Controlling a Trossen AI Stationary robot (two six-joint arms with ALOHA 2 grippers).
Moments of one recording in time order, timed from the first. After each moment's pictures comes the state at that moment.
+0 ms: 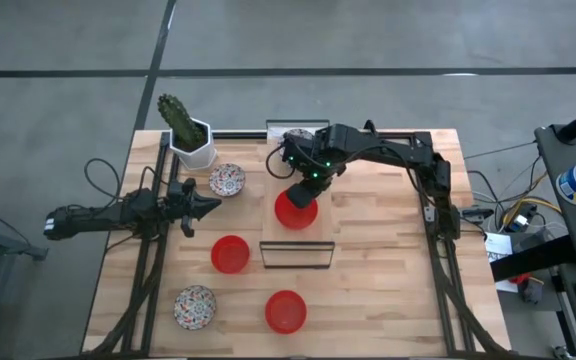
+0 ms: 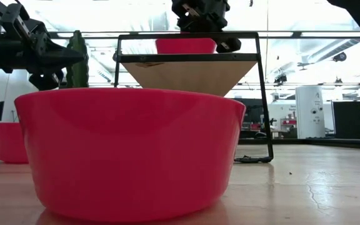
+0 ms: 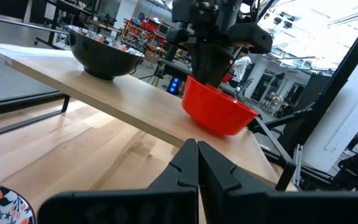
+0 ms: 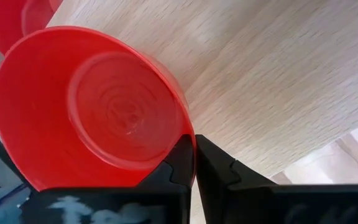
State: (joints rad) left arm 0.05 0.04 0.01 0.04 -0.12 -0.40; right arm -0.18 2.03 2.12 -1.44 -0.18 0.62
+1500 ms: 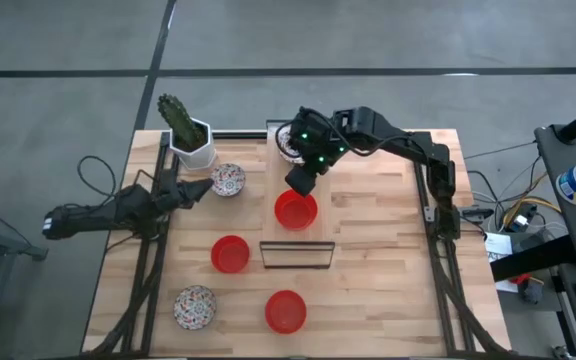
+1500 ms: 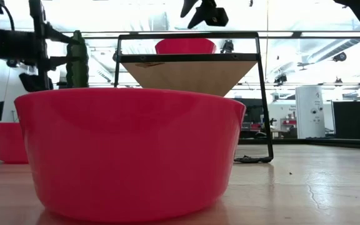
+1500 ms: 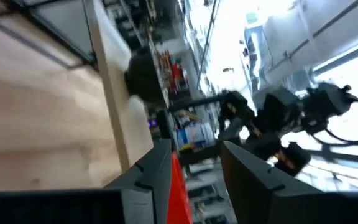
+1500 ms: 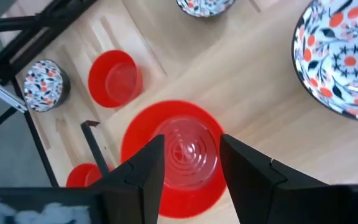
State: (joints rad) left arm 0.05 0.06 0.08 0.05 -0.41 -1.27; right arm -0.18 2.00 2.36 -1.39 -0.15 0.49
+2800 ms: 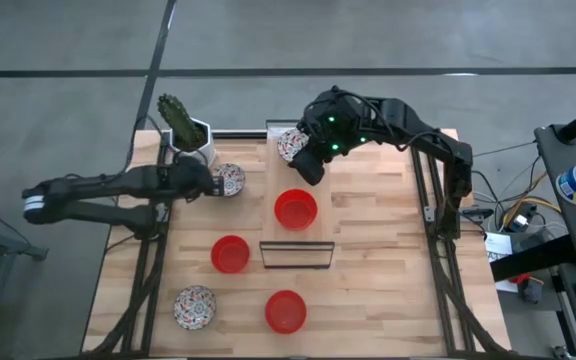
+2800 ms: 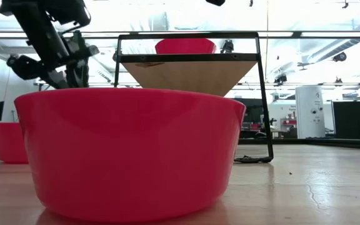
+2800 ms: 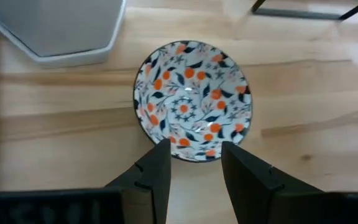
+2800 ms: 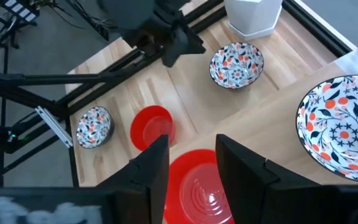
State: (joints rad) left arm 0.25 0.89 0.70 -0.85 -0.41 -1.16; right arm -0.18 1.88 2.36 -1.21 -0.15 0.45
